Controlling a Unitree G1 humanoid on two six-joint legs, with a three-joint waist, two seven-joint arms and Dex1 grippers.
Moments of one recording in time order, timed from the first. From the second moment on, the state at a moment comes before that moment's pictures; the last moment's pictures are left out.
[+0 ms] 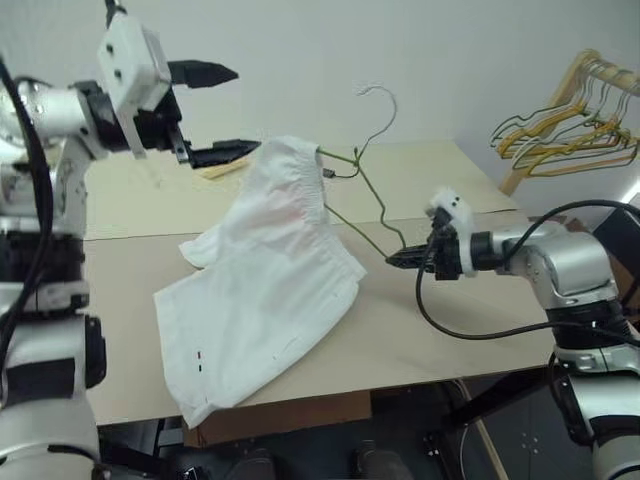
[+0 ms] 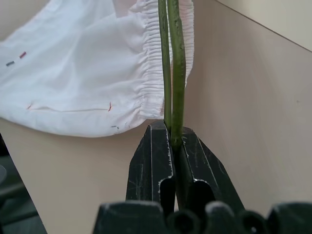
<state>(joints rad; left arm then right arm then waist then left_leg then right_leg) -1.15 0.80 -0.01 0.47 -0.30 0.06 -1.35 -0.74 -0.72 0.18 -0.02 0.38 0.97 1.05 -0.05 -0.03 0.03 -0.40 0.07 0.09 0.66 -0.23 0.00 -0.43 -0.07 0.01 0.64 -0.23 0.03</state>
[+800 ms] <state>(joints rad) -1.26 0.84 -0.55 0.93 -0.32 -0.09 -1.61 -0.75 -0.70 0.43 -0.17 0.22 0.83 1.05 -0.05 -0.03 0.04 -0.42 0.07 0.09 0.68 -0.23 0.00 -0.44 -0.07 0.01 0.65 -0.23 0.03</state>
